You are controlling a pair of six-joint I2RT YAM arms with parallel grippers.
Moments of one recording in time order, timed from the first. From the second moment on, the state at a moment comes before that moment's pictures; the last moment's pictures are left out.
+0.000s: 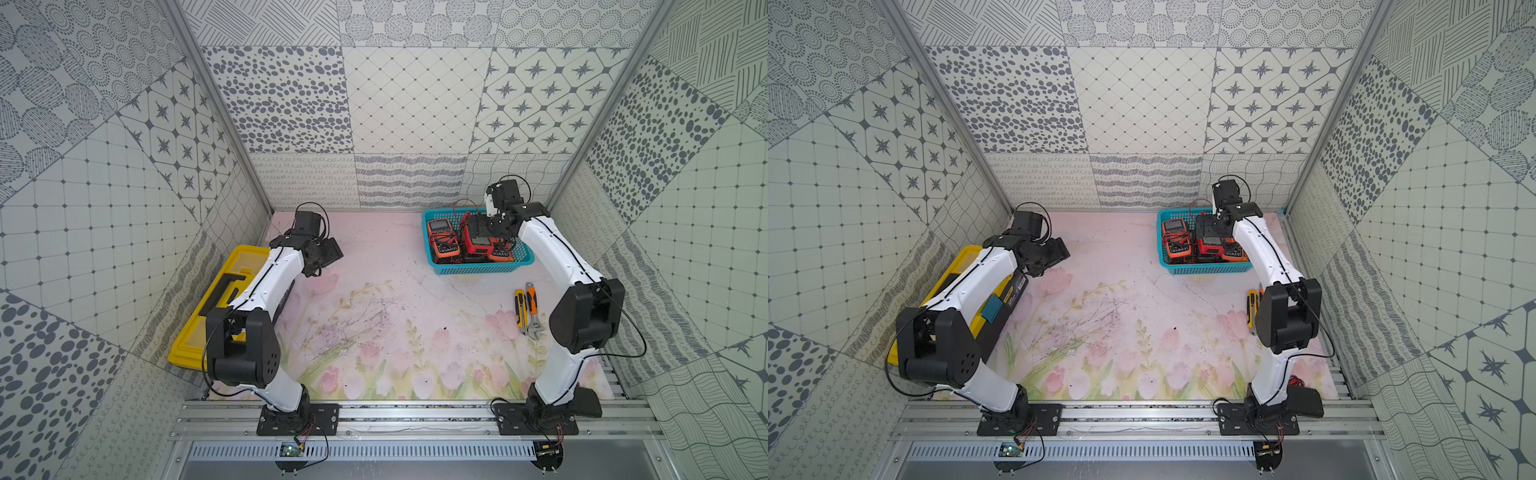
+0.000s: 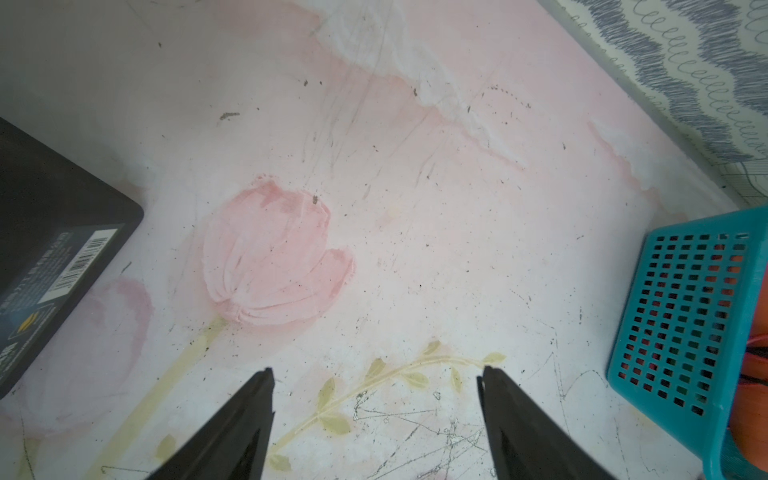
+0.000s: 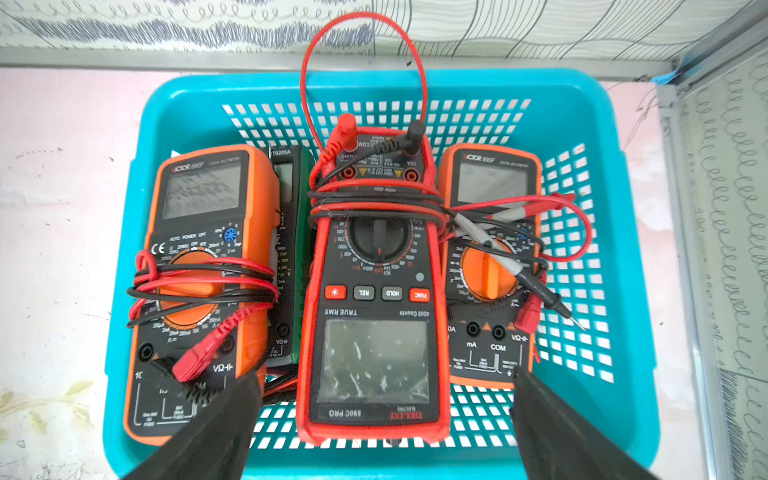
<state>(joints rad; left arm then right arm) -0.04 1.60 1.32 -0.73 0.04 -0.58 0.21 1.80 1.72 -0.83 0.13 0.13</state>
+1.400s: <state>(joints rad) -0.08 1.22 0.38 0.32 -0.20 -0.21 0.13 1.44 0.51 0.42 0.27 0.07</state>
